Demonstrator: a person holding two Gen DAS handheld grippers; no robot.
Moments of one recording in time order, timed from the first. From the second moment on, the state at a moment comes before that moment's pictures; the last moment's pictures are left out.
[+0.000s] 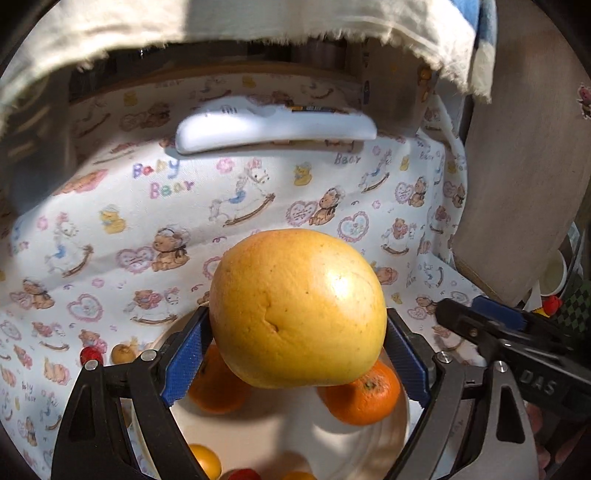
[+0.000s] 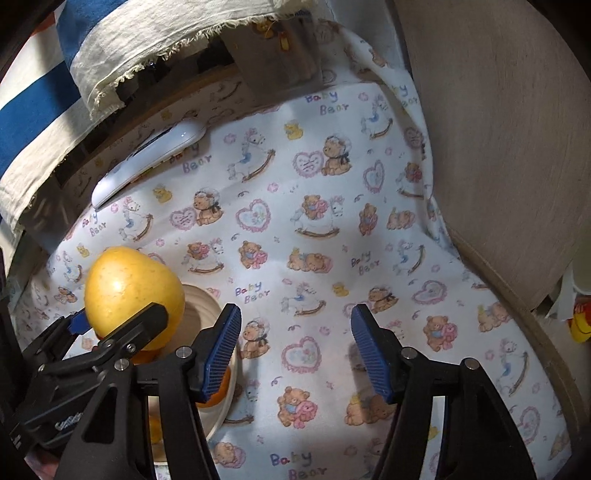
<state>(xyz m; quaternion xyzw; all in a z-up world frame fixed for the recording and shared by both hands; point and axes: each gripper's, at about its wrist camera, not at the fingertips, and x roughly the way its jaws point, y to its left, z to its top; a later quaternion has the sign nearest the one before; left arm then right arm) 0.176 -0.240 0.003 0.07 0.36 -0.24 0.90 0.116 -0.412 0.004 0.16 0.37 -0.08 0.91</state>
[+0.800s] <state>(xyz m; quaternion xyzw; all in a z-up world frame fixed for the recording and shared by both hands) 0.174 -0.231 0.007 0.07 0.34 -0.23 0.91 0.116 -0.415 0.002 0.17 0.37 -0.08 0.91</state>
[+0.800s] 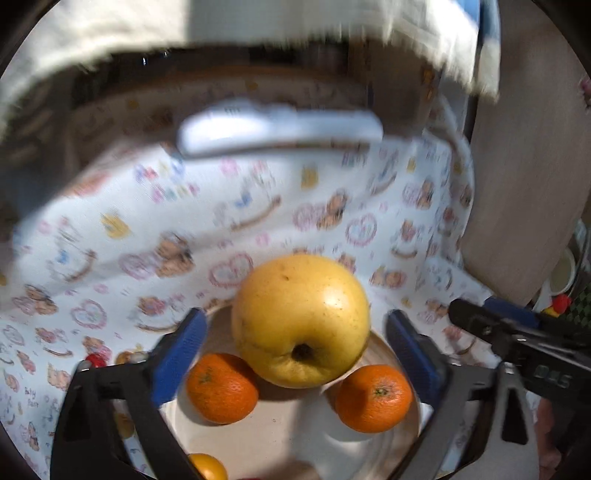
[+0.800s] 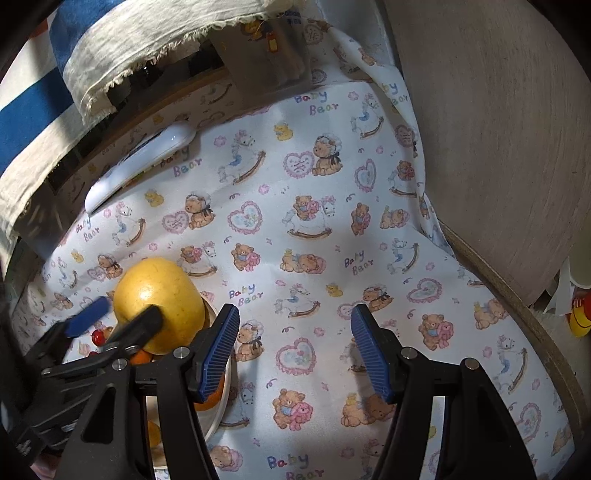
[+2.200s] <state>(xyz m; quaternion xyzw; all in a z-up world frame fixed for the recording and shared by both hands) 0.116 -0.060 0.020 0.01 0.30 -0.13 0.94 0.082 -0.356 0.036 0.12 0.25 -0.01 0.96</state>
